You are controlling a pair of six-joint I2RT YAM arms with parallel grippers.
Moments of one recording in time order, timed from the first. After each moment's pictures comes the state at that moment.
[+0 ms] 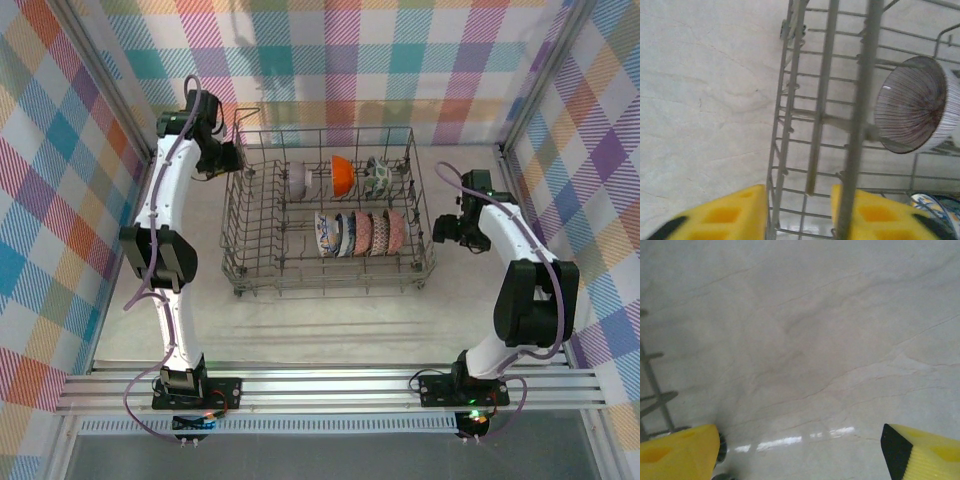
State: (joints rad) left arm -0.09 2.11 2.31 -1.32 0.06 -0.32; right arm -0.03 1.60 1.21 -0.86 0.07 0.17
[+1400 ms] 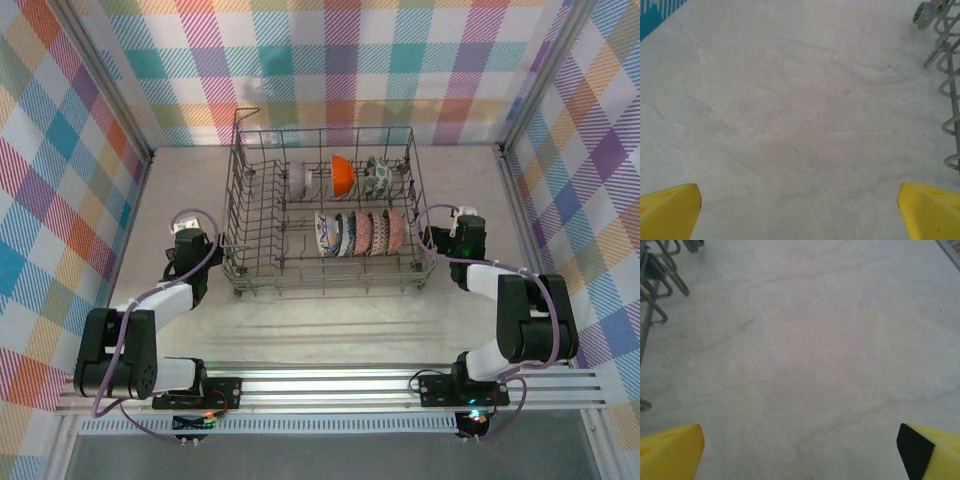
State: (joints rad) left arm -0.03 1.33 0.45 0.32 -0.26 -0.23; right arm 0.02 1.51 0.54 0.39 0.10 0.08
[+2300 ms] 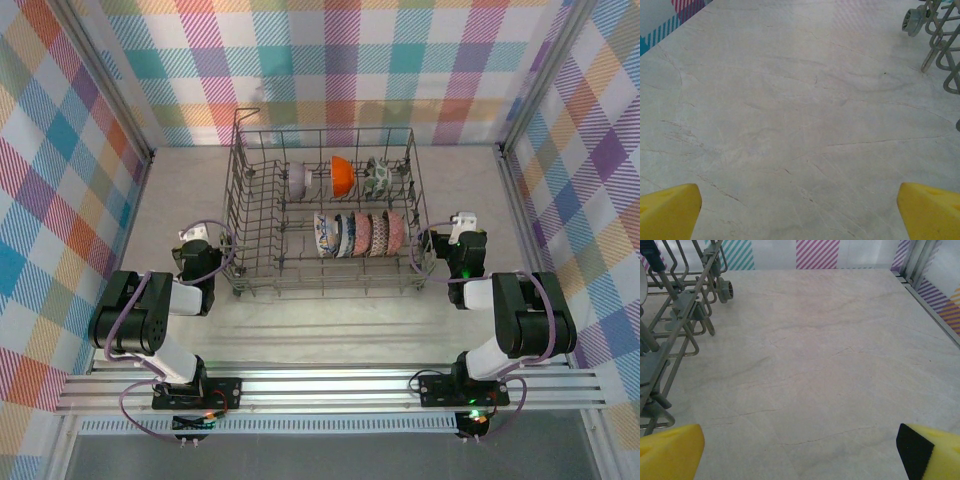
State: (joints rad) left arm -0.05 1.58 0.35 0.80 -0.27 -0.13; right arm 0.02 1.53 0.37 0.82 0.08 0.01
